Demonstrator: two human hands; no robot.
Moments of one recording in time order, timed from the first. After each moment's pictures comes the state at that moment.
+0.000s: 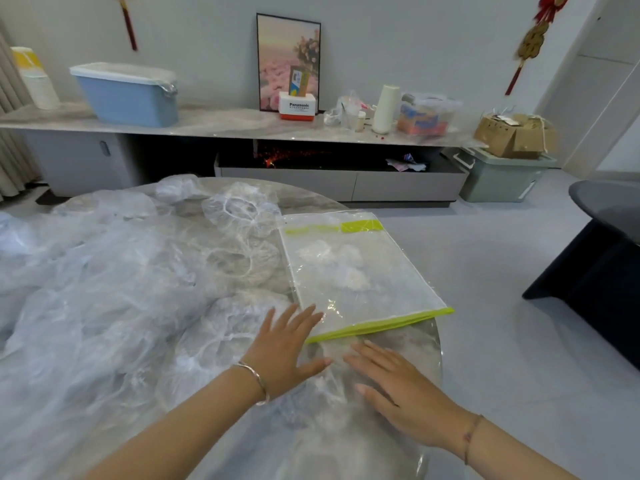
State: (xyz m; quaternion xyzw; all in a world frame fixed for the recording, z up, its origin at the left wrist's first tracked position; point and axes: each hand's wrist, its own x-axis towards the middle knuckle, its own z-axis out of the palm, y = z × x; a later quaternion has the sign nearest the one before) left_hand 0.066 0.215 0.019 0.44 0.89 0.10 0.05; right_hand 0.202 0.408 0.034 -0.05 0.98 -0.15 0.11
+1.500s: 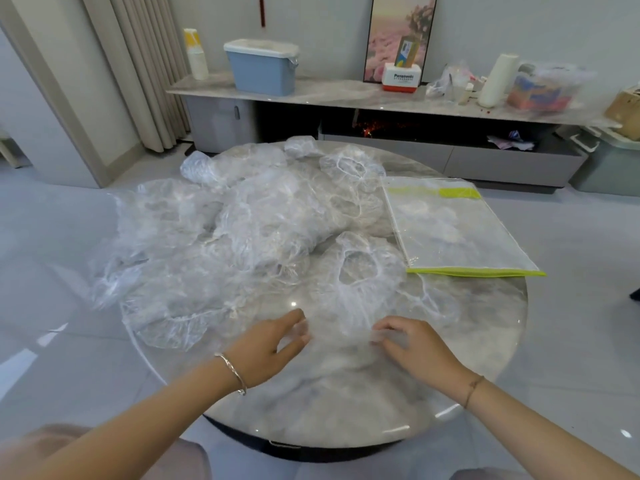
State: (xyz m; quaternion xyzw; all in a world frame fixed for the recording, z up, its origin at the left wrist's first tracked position) left_hand 0.191 -0.012 0.041 0.31 0.88 0.33 0.11; right_hand 0.240 0.257 0.038 -0.03 0.91 -0.42 0.03
